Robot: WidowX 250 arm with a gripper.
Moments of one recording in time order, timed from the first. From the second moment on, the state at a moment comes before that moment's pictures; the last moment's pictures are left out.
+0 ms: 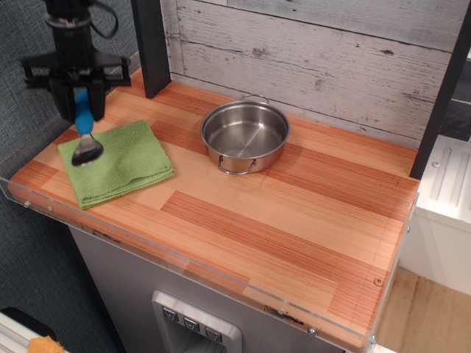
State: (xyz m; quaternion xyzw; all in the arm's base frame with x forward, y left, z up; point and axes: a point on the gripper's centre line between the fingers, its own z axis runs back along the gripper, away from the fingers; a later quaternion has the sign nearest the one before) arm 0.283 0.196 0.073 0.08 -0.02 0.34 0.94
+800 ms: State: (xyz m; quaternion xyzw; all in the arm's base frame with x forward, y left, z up) arm 0.347 0.103 0.103 0.06 -0.08 0.42 0.90
